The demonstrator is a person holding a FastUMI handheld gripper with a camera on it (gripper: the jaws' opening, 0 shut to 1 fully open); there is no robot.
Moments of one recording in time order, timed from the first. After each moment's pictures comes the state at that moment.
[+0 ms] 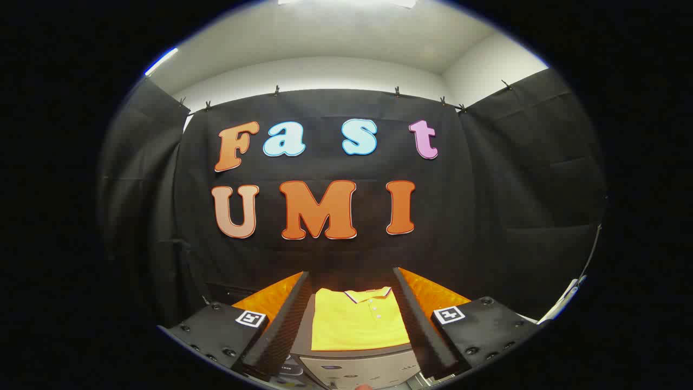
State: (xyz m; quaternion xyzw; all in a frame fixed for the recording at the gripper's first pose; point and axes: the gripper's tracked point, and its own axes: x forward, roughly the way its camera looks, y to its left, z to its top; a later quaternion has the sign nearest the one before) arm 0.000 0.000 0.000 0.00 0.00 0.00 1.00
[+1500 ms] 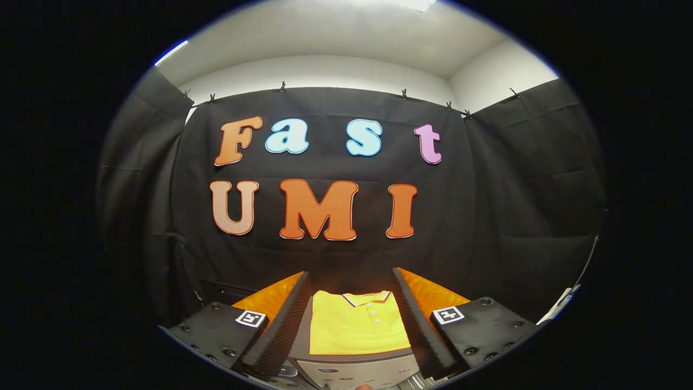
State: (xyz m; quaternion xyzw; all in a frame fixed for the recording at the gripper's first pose) arm 0.016 0.016 0.008 -0.02 0.00 -0.01 1.00
